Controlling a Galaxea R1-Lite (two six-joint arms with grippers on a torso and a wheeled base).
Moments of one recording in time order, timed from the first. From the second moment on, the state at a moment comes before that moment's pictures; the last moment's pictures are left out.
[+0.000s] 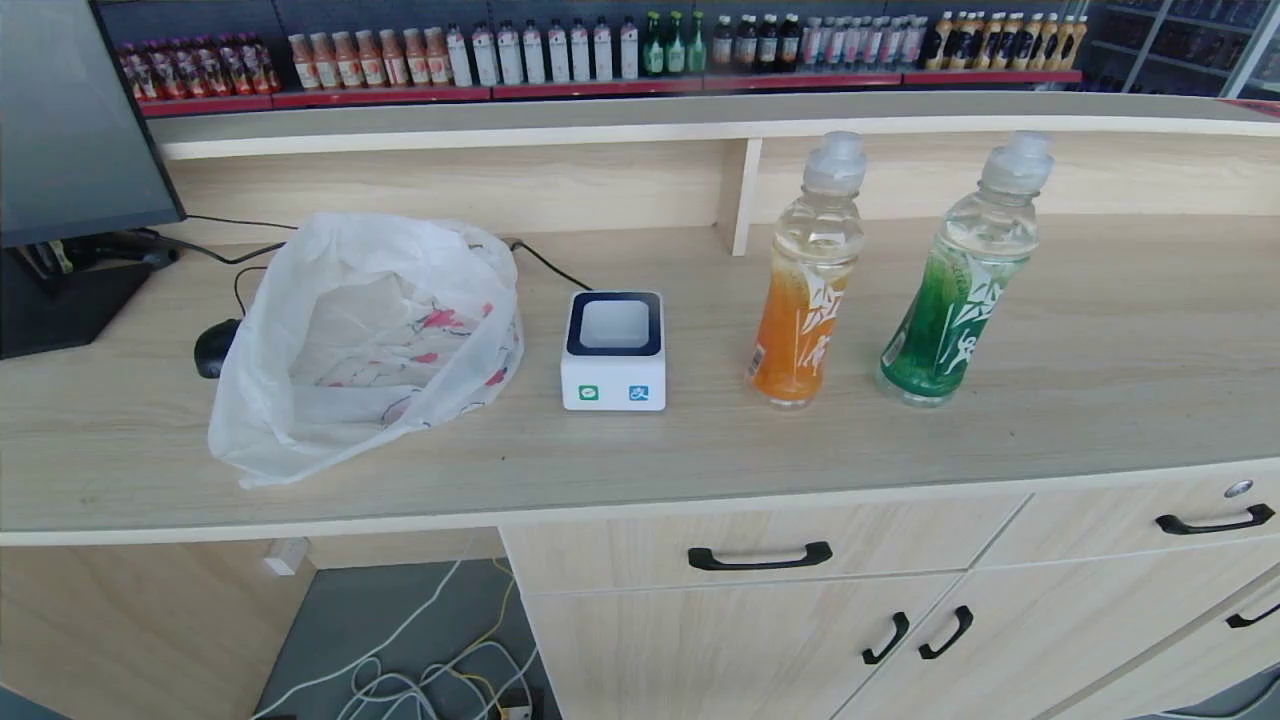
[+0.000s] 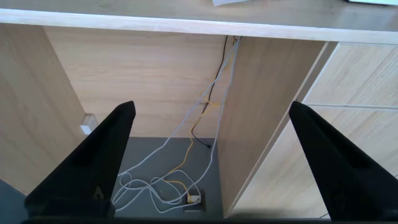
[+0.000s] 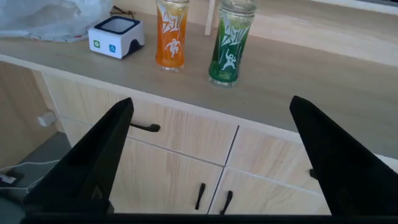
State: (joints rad) left arm 0.00 0.00 0.00 0.00 0.00 0.00; right arm -0.01 0.24 -0.37 -0.08 0.31 -0.14
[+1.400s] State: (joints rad) left arm 0.00 0.00 0.00 0.00 0.00 0.00; right arm 0.53 0.83 -0.59 -0.37 -0.20 -0.50
